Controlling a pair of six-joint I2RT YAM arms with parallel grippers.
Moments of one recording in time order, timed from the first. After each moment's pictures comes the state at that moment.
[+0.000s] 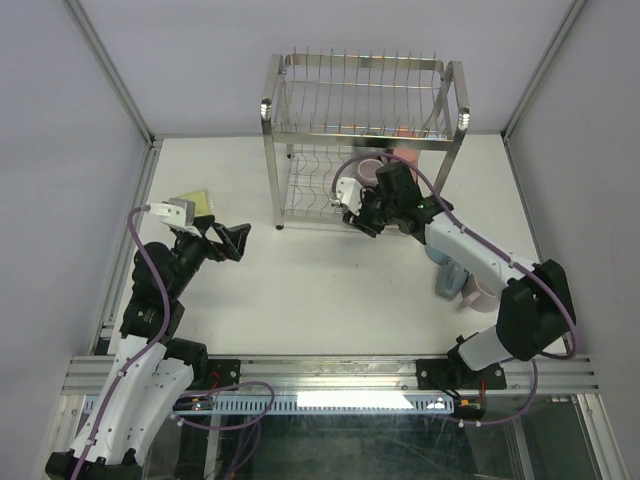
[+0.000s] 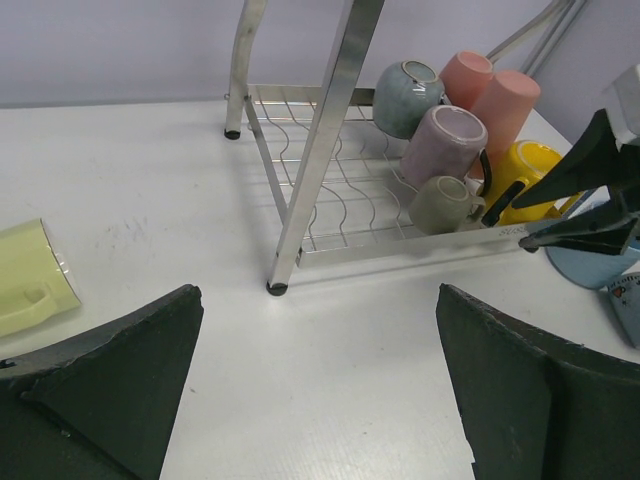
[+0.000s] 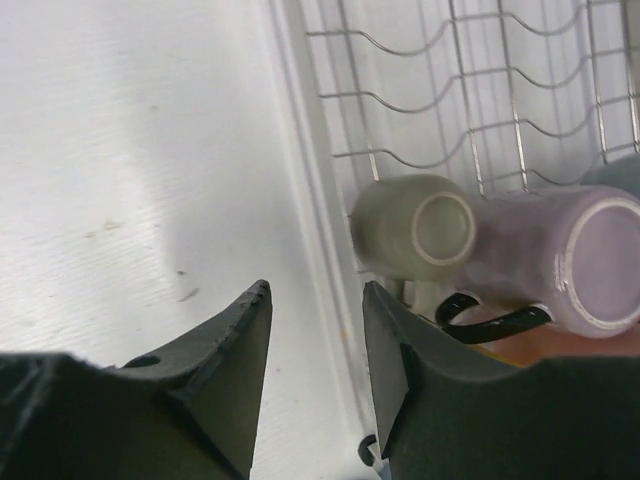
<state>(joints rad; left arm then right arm) -0.21 0.52 0.54 -0.04 0.18 -0.23 0.56 1.50 1.15 -0.39 -0.29 -0.72</state>
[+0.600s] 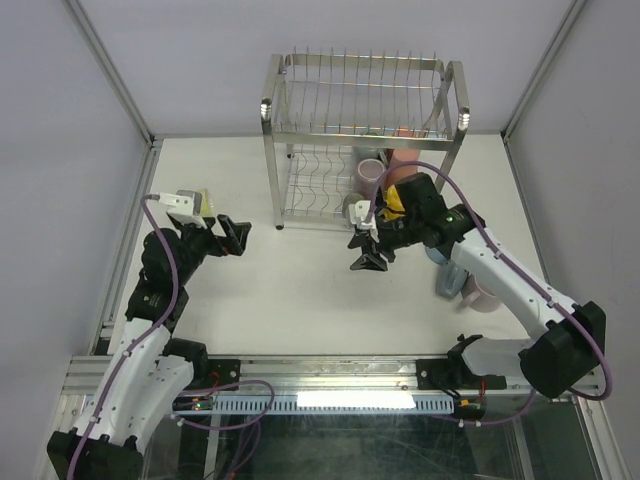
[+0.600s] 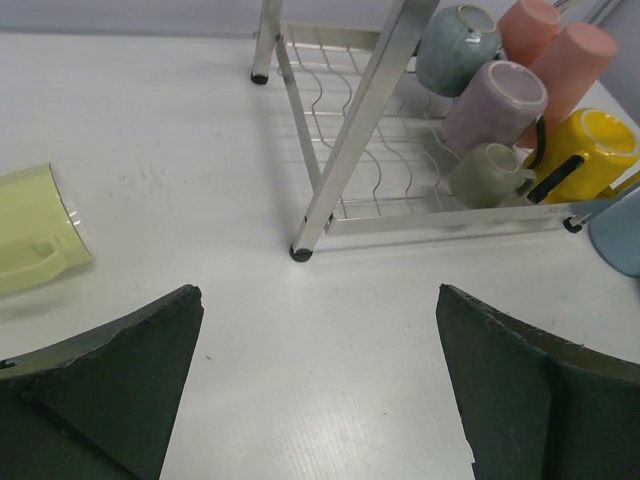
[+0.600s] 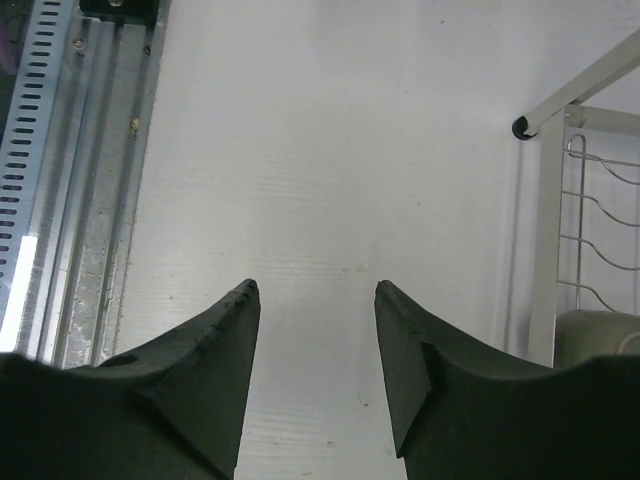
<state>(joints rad) -0.19 0.61 0.55 -0.05 0.18 -0.23 0.56 1.27 1.12 -0.72 -0.85 -0.83</state>
